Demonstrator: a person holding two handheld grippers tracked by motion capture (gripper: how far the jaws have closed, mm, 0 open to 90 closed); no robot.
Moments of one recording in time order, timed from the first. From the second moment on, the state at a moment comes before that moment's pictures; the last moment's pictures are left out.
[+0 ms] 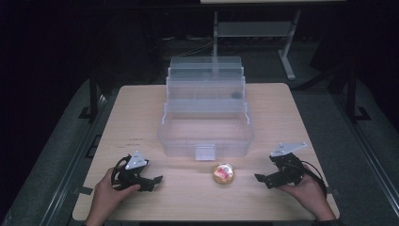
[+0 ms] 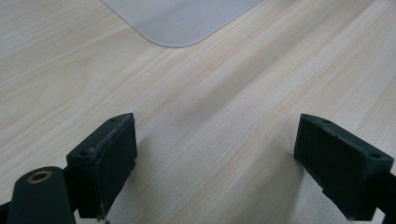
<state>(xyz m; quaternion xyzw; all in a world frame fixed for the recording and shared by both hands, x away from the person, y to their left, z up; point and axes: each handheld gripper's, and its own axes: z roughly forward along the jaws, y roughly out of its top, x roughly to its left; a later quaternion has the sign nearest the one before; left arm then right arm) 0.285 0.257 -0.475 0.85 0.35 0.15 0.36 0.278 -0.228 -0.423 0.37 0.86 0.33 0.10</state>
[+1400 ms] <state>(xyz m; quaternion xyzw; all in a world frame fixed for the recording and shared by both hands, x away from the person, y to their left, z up) 0.285 0.257 -0.475 0.85 0.35 0.15 0.36 0.297 -0.171 -0.409 0.30 0.90 0.32 0.07</state>
